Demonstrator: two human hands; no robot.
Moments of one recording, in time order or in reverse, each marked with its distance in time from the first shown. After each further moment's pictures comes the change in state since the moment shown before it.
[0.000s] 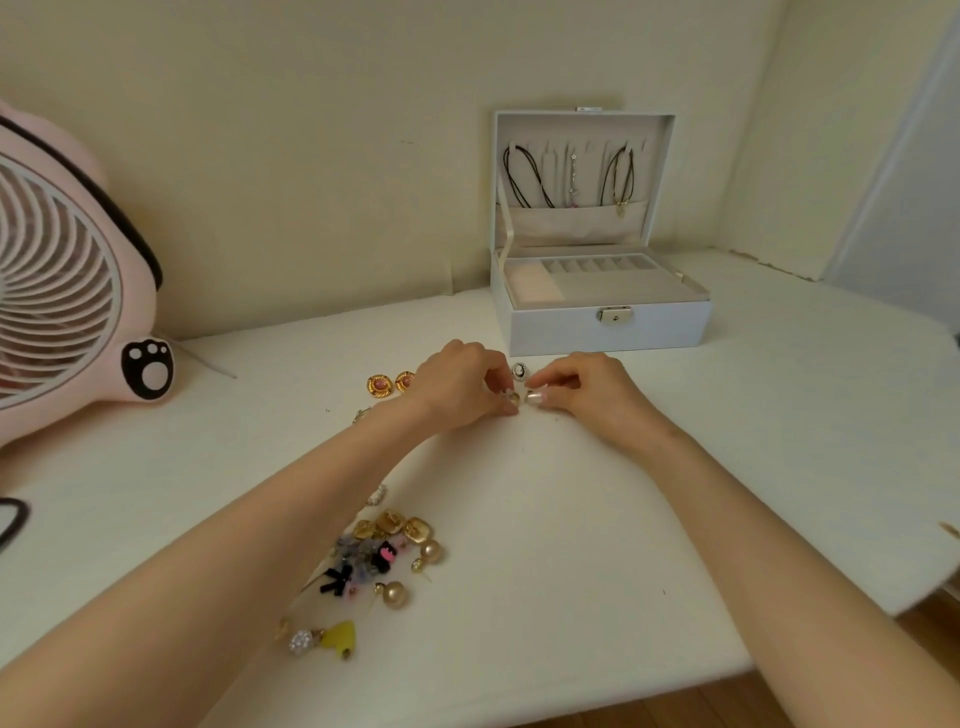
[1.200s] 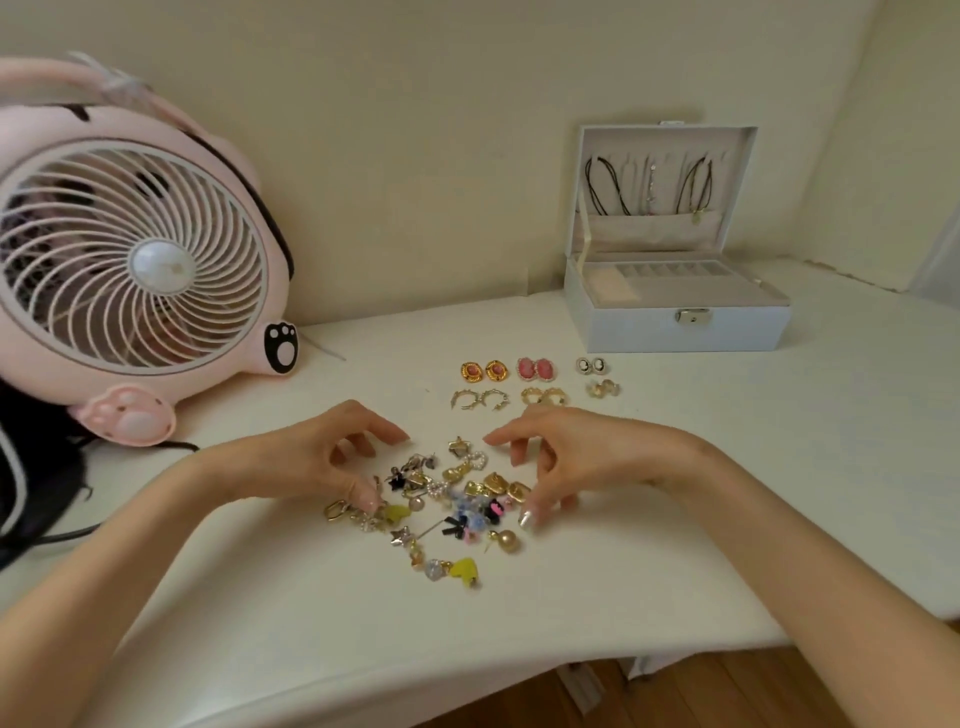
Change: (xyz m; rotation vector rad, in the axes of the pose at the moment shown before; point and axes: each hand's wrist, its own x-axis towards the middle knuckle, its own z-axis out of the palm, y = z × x) left_hand -0.183 -0.115 -0.085 -0.324 -0.272 -0.119; right_hand -0.056 -0.098 0.039 -0.163 -0.733 -0.109
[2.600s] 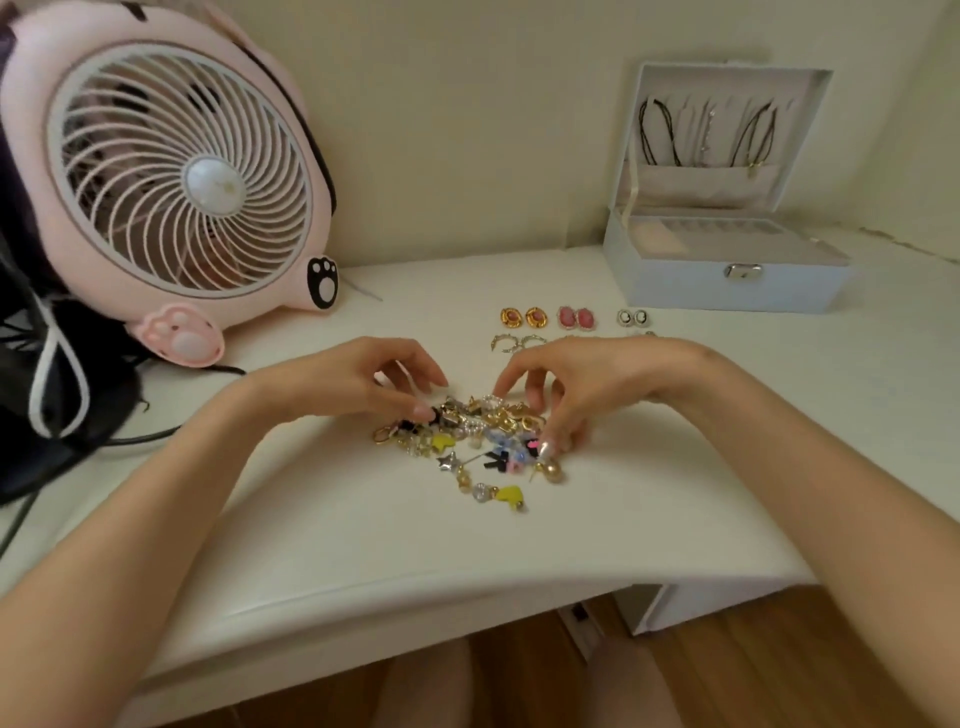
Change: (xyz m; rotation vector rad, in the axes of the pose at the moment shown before) left_hand -0.008 0.010 0.001 -0.079 0.048 0.022; right_hand 0.017 -0.034 0.000 0.048 -0.128 0.029
